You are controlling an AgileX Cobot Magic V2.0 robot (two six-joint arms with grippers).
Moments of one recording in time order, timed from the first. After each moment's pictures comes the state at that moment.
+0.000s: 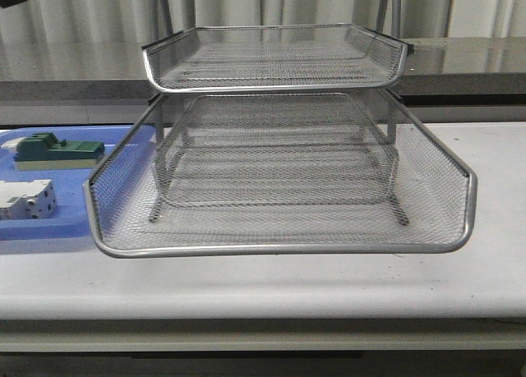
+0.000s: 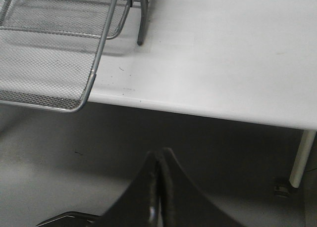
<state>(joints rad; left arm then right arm) -0.22 1.61 -1.69 -0.08 1.25 0.88 0.02 0.46 -0.76 0.11 1.09 -0.06</state>
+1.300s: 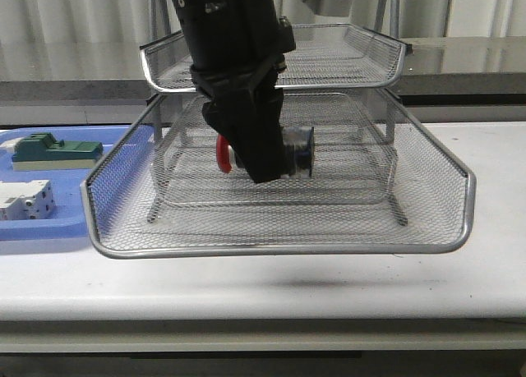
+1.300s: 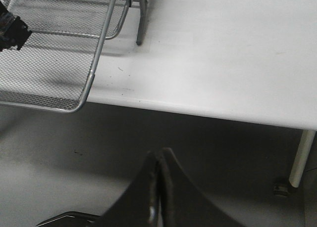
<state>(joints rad) -0.71 1.92 -1.65 -0.12 1.09 0.84 0.02 0.46 -0.76 0.11 1.09 -0.06</state>
